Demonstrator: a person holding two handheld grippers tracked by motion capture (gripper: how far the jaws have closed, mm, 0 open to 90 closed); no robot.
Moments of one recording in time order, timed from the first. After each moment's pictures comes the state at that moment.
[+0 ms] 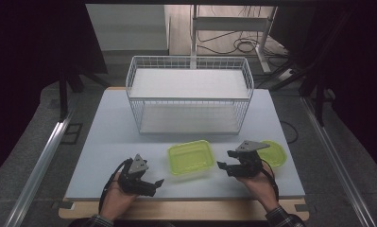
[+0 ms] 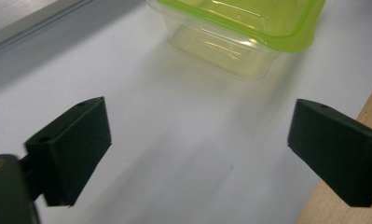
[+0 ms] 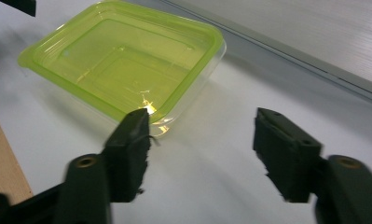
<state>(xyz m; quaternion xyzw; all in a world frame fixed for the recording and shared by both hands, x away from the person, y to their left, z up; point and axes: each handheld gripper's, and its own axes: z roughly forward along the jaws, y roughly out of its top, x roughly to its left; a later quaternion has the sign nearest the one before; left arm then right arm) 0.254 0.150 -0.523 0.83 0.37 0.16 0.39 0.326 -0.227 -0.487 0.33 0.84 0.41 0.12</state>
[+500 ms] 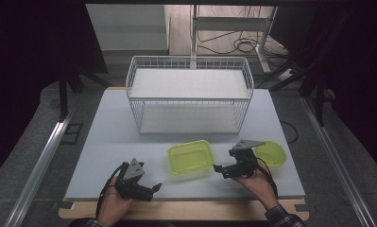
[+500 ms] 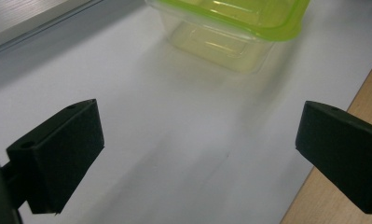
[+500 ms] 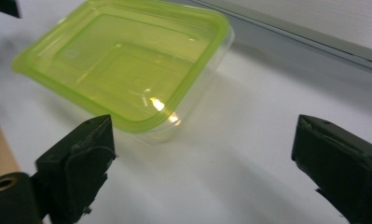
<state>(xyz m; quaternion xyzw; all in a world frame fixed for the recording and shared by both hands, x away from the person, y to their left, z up) 0.244 0.156 -0.529 0.83 0.36 0.17 0.40 0.335 -0.219 -0.496 0.36 0.84 0.40 0.09</state>
